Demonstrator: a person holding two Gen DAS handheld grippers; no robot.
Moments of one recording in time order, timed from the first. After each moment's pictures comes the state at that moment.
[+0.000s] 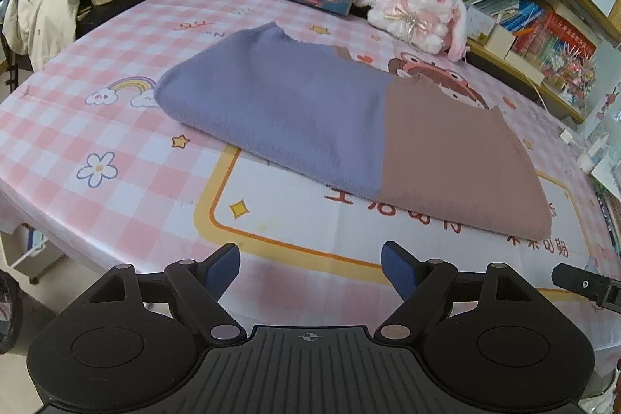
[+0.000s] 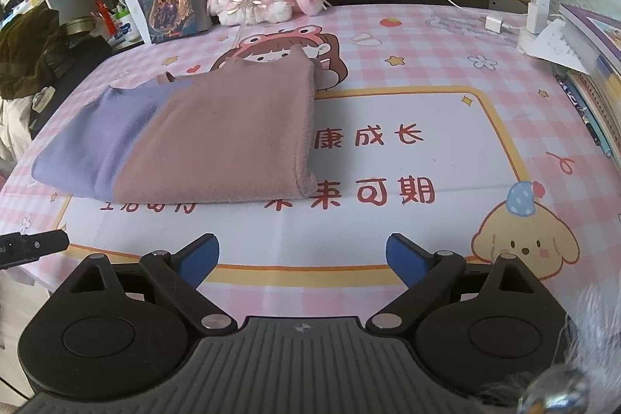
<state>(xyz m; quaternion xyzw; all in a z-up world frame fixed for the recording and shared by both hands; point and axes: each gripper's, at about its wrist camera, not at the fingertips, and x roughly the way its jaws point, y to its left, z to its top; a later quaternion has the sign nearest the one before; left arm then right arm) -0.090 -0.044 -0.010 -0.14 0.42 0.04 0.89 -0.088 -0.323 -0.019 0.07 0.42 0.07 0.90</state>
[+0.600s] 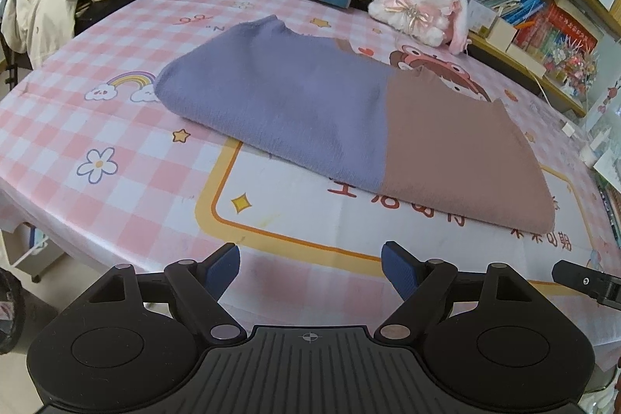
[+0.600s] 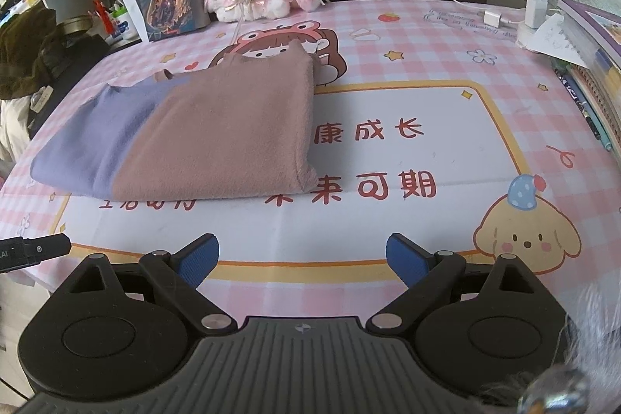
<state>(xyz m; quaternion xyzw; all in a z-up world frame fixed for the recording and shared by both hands) -0.089 -0.044 -0.012 -0.13 0.44 0.03 0.89 -0.088 -0.321 -0.021 0.07 0.43 0.07 0.90</state>
